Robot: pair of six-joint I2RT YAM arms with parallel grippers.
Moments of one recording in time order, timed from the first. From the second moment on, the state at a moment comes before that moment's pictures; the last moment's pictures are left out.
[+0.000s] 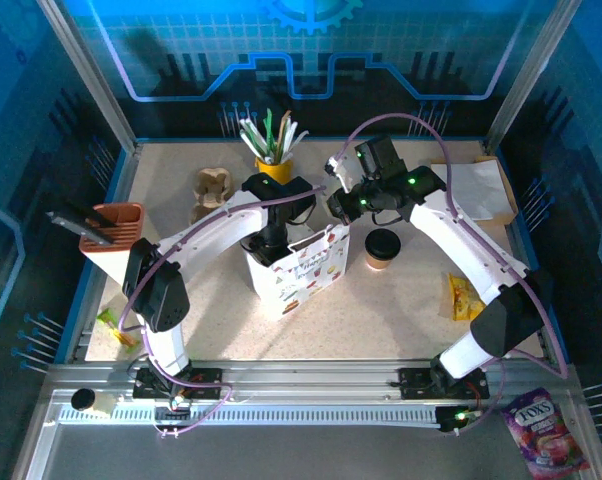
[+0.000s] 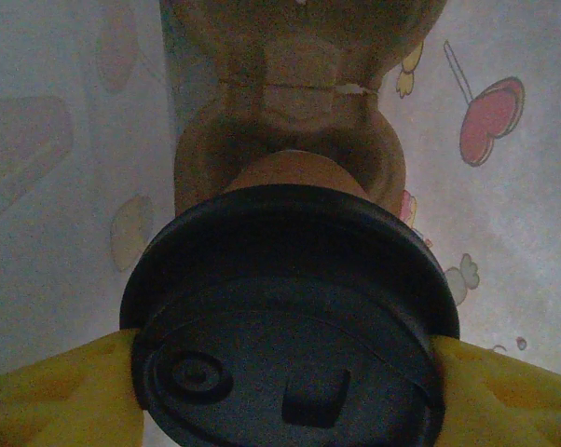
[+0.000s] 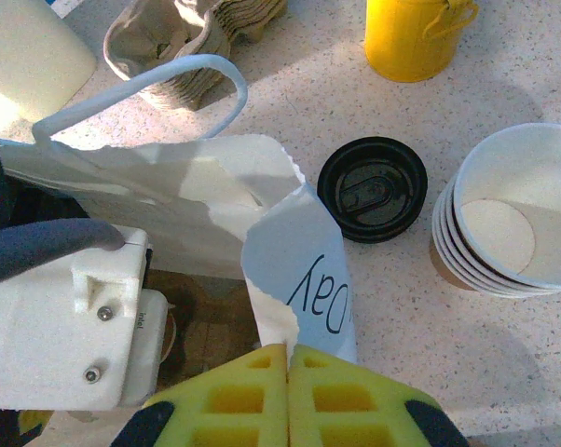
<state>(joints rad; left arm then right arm) -0.67 1.82 1.68 -1.47 0.06 0.10 0.52 1.56 1.56 -0.87 -0.29 -0.06</state>
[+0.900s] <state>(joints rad) -0.67 1.82 1.68 -1.46 0.06 0.10 0.52 1.56 1.56 -0.87 -0.29 -0.06</state>
